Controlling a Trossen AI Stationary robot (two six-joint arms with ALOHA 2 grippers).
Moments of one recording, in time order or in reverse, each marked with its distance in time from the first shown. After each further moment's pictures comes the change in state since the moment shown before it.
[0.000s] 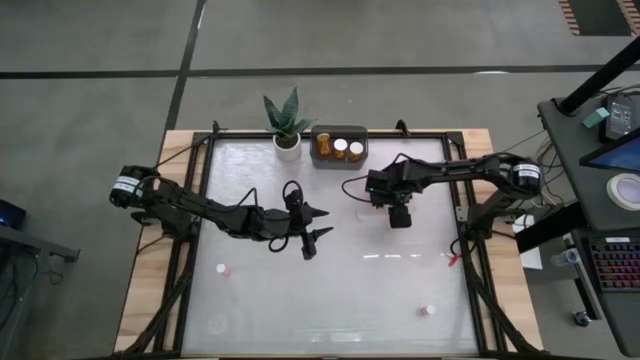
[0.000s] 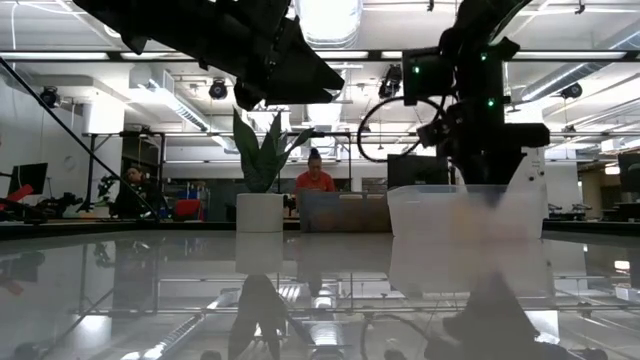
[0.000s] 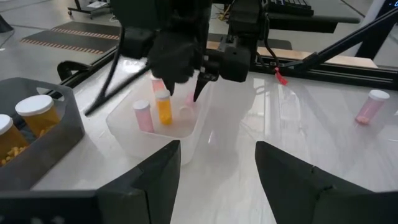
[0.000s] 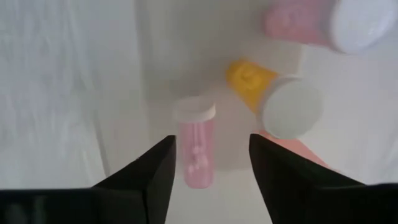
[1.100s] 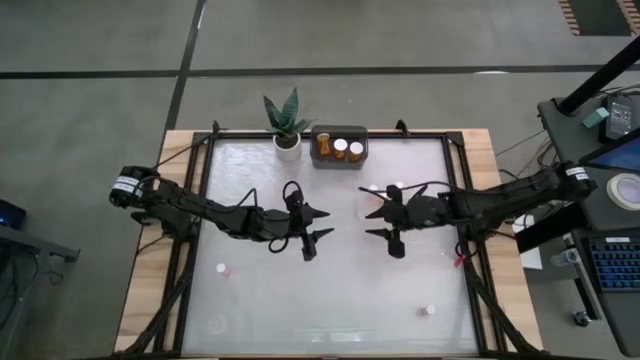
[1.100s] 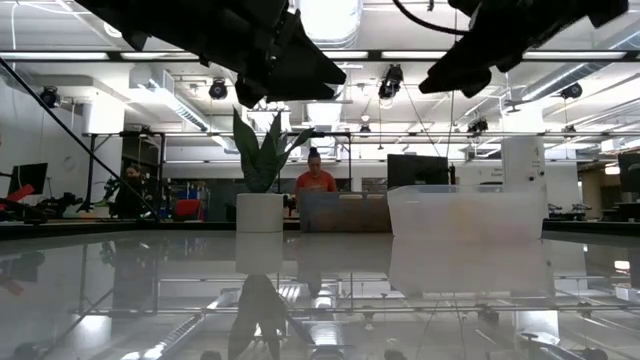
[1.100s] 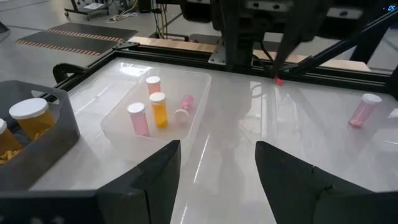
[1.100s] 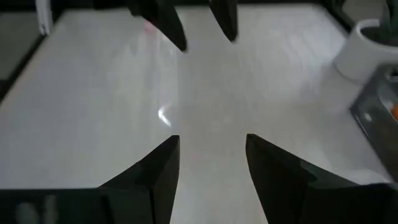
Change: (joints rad) left arm -0.008 0.000 0.010 0.000 0.005 -0.004; right arm 0.414 -0.496 -0.347 0.872 0.078 0.388
